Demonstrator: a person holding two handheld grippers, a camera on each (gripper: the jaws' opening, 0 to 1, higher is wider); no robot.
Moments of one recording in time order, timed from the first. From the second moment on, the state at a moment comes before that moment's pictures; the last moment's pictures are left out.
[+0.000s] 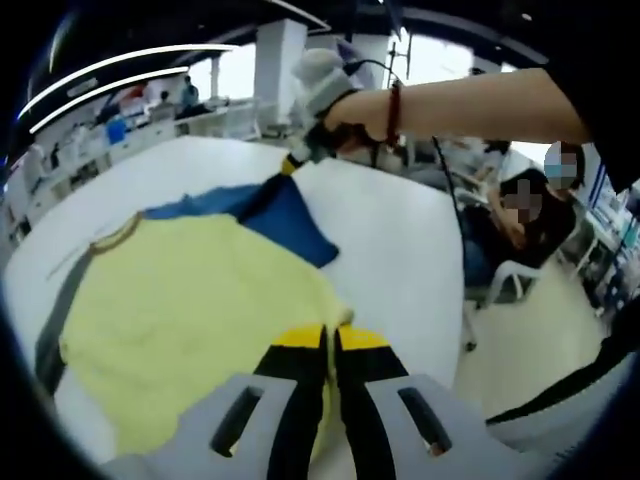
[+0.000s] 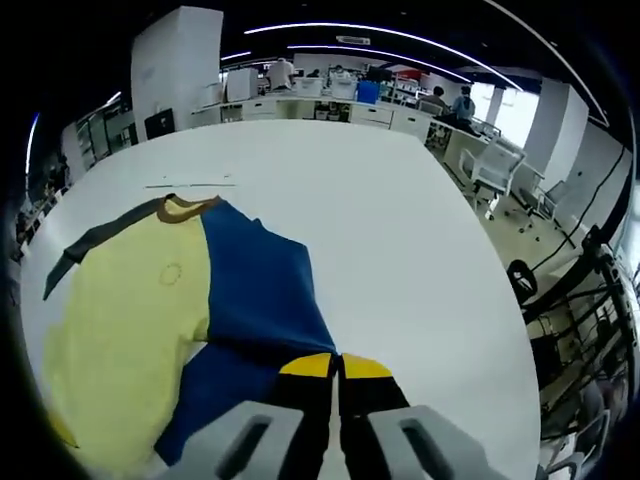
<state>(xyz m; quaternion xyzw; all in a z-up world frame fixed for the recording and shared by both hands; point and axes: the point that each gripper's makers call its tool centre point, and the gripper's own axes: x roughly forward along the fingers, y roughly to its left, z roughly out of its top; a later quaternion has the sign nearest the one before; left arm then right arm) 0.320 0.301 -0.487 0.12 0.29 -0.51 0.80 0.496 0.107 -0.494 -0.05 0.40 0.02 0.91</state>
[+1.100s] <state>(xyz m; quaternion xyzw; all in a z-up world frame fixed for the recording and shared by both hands) 0.365 0.394 -0.453 0.15 0.25 -0.42 0.86 0.456 0.138 -0.482 0.04 0.37 0.03 0.93</state>
